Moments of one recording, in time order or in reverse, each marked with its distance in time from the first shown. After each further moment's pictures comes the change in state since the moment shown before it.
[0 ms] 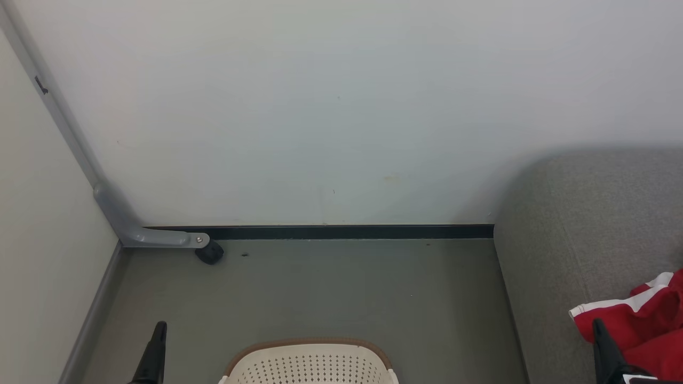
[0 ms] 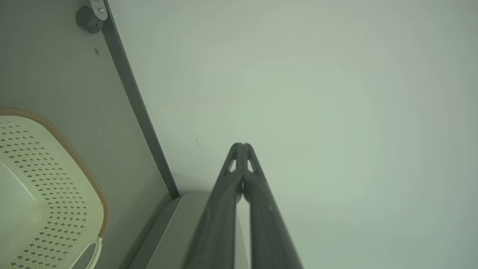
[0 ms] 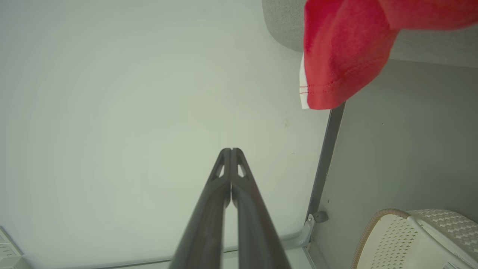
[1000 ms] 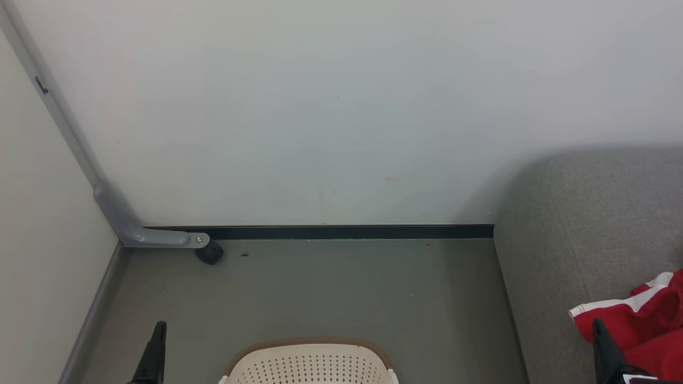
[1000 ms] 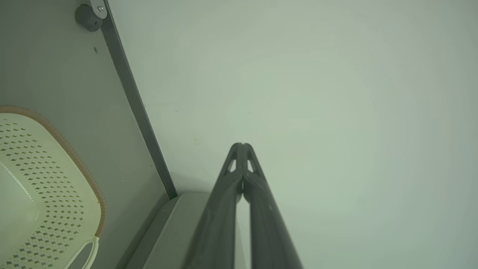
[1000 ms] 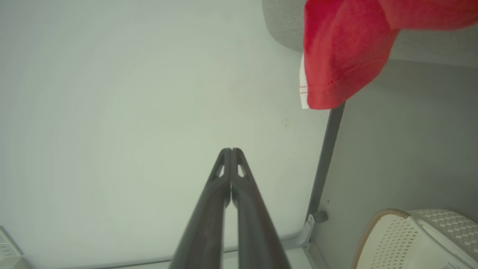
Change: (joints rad) left arm 0.000 0.000 0.000 0.000 -0.013 0.000 0.000; right arm 0.000 0.000 0.000 0.000 0.000 0.000 0.000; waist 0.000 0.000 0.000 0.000
